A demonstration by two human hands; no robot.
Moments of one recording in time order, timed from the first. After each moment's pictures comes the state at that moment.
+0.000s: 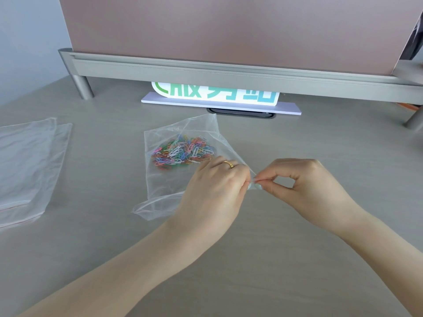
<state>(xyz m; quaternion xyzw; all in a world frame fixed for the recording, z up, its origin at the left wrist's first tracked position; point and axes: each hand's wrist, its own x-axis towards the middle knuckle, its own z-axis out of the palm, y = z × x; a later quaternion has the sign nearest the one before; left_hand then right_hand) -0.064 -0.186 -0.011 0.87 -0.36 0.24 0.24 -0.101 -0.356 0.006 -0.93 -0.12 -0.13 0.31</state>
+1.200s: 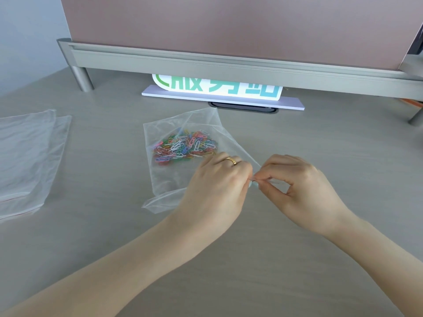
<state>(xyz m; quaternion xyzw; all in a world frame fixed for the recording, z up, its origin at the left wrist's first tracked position) -0.065 -0.184 -0.017 0.88 -0.36 0.23 0.23 -0.097 -0.350 -0.017 -0.92 -0.20 -0.21 0.25</state>
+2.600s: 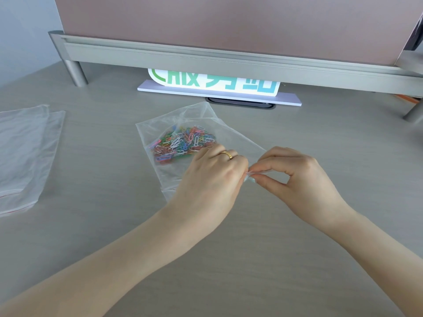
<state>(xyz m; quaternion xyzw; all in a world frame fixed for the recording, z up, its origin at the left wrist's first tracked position) -0.063 -0.180 -0.015 0.88 -0.36 0.25 0.17 -0.097 -0.348 -0.013 -0.91 -0.17 -0.20 0.31</state>
